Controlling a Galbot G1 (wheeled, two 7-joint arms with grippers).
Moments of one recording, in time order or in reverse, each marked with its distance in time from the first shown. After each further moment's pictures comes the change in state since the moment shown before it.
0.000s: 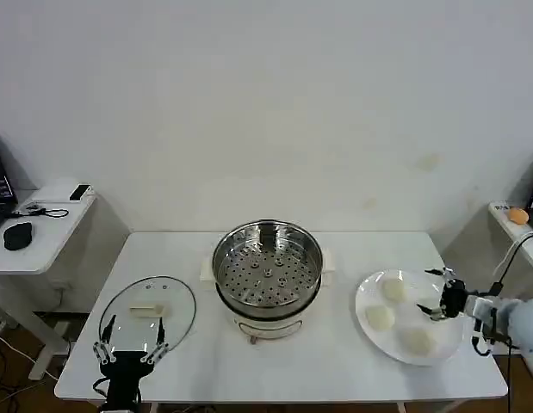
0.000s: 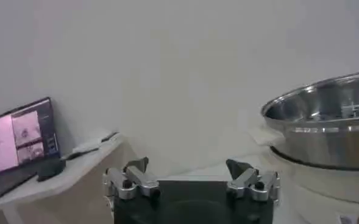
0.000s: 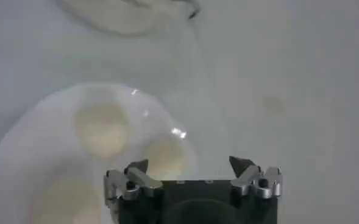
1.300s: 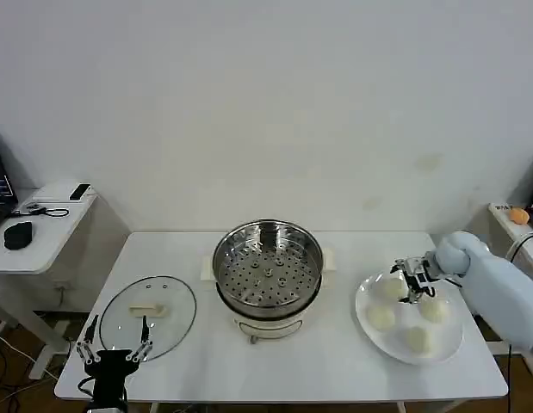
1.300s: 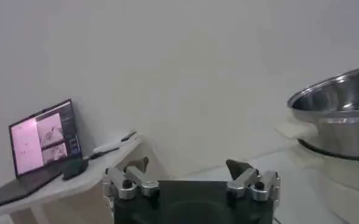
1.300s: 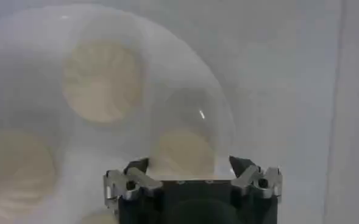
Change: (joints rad) left arm -0.026 -0.014 -0.060 0.037 0.000 -0.018 0.001; right arm 0.755 0.268 -0.776 -0.560 -0.193 0.091 -0.158
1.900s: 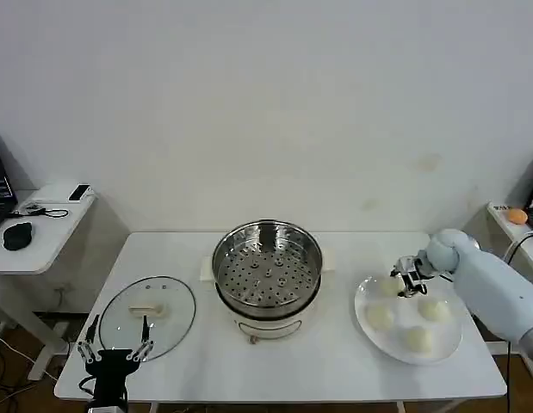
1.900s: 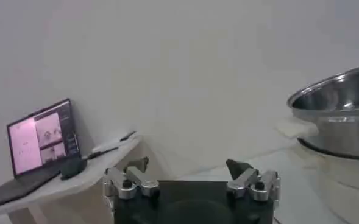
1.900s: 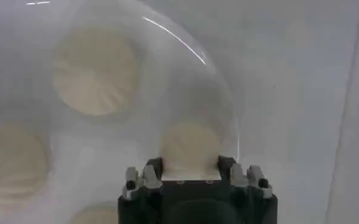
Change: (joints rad) left arm 0.000 0.002 0.002 0.001 0.001 0.003 0.003; right arm 0.041 -0.007 -0.061 0.006 0.020 -0.009 -0.030
